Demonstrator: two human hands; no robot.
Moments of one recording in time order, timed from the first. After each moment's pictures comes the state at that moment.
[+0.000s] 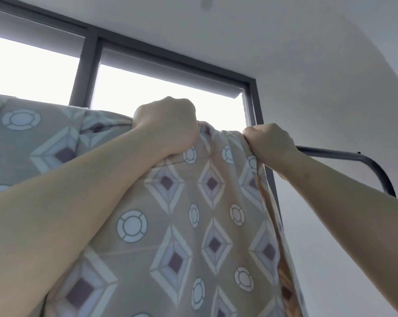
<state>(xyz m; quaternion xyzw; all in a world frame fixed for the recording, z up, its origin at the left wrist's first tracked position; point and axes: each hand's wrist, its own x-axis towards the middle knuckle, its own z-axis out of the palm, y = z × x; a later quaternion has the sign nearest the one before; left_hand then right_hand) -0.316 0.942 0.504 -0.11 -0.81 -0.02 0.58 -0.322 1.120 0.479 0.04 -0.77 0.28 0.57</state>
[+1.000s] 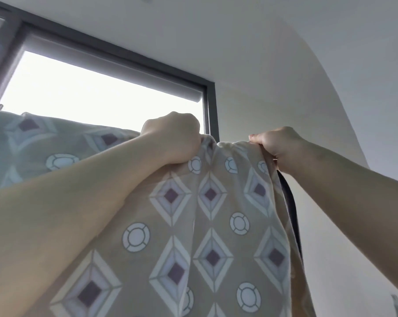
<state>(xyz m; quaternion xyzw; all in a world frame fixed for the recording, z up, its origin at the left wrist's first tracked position) -0.343 1.213 0.511 -0.21 -0.82 -0.05 0.54 -0.337 1.404 0.513 0.02 -0.70 0.51 0.50</state>
